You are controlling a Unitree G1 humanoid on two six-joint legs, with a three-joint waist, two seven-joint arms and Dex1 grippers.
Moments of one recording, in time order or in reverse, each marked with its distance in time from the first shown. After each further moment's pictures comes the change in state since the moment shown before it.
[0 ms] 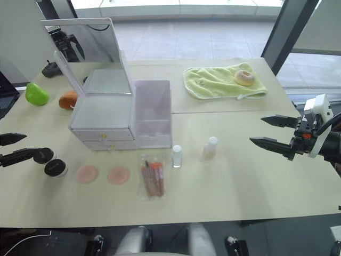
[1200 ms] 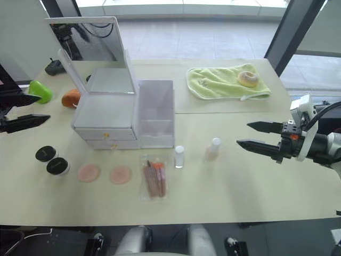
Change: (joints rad) left arm -0.475 -0.029 -0.234 0.012 -0.047 0.038 -0.199; right arm 0.089 -0.036 -0.024 -0.247 0.176 0.303 -0.139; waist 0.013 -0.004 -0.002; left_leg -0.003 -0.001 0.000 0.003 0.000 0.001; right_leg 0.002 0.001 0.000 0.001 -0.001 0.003
